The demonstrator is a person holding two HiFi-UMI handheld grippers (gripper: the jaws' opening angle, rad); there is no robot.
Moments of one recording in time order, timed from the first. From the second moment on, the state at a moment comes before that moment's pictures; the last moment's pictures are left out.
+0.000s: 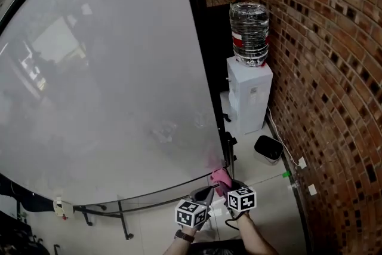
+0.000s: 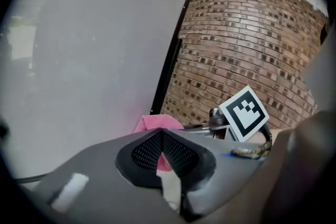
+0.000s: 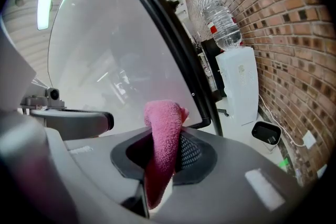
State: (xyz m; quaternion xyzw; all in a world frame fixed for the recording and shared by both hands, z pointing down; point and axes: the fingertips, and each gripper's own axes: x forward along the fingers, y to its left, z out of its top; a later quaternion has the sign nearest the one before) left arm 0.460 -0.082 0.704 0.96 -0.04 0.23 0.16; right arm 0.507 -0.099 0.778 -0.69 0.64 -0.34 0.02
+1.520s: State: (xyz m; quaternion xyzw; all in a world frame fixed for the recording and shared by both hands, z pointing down) left arm 0.504 -0.055 0.556 0.97 -0.07 0.12 0.17; right arm 0.539 -0.062 0.535 -0.75 0.65 -0.10 0.07
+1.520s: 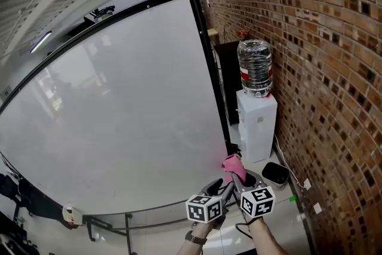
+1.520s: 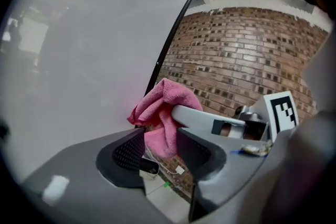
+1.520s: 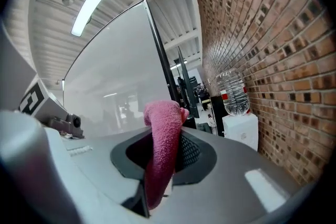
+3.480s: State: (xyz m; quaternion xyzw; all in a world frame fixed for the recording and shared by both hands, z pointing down) left arm 0.549 -0.013 0.450 1.00 0.02 0.08 0.04; right arm 0.551 -0.055 0.405 -0.73 0.68 0.02 0.13
